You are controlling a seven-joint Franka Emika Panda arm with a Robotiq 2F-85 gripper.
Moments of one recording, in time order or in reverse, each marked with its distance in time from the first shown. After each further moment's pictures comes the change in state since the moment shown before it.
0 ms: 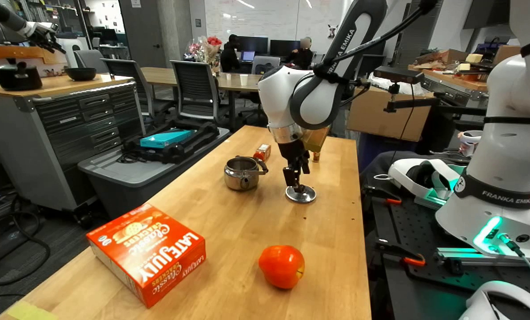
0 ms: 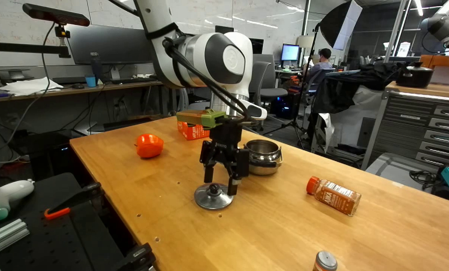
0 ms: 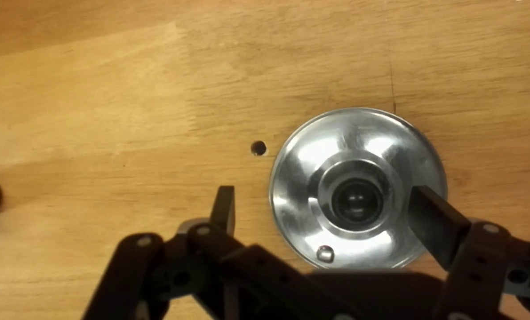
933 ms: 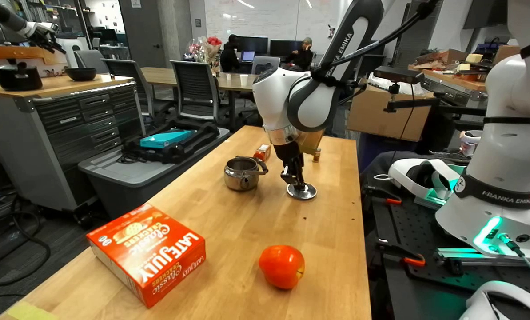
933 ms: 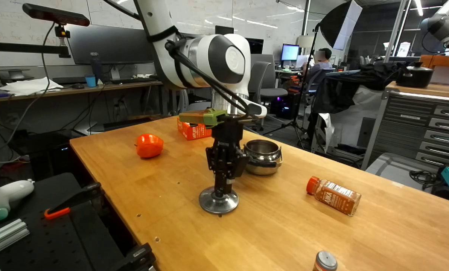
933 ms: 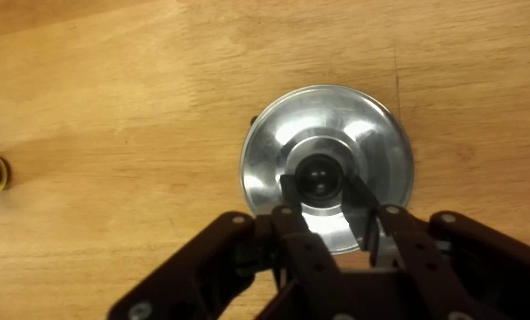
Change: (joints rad) arm 0.028 0.024 -0.011 0.035 -0.045 -0.003 0.054
